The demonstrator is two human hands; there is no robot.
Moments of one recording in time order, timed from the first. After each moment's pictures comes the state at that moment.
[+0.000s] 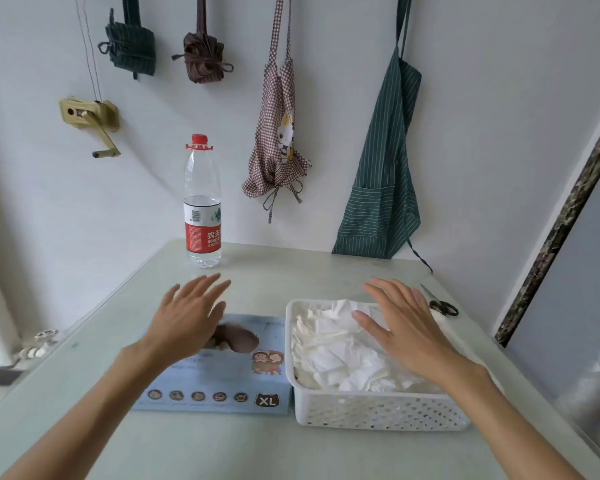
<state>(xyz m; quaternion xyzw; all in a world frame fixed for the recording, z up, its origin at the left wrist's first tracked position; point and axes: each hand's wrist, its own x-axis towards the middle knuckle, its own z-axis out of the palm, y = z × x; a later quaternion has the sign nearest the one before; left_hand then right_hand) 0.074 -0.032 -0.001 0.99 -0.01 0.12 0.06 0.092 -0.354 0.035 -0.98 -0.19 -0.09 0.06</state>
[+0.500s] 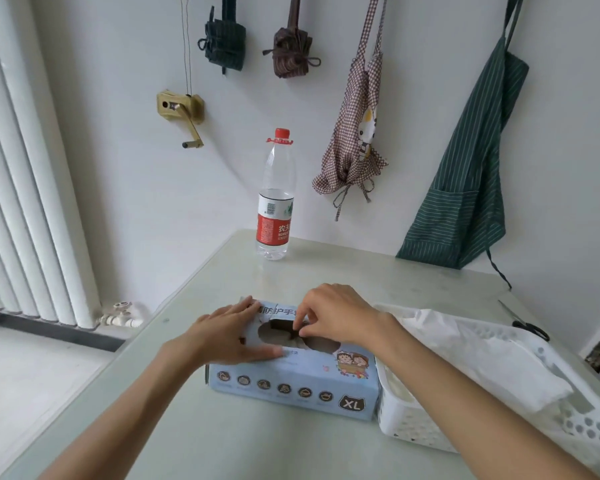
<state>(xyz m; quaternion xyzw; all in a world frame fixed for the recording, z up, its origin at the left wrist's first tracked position) 0.035 0.029 -0.008 0.98 0.05 -0.11 0.16 0.112 -0.154 0.036 -0.90 -0.43 0.00 0.00</state>
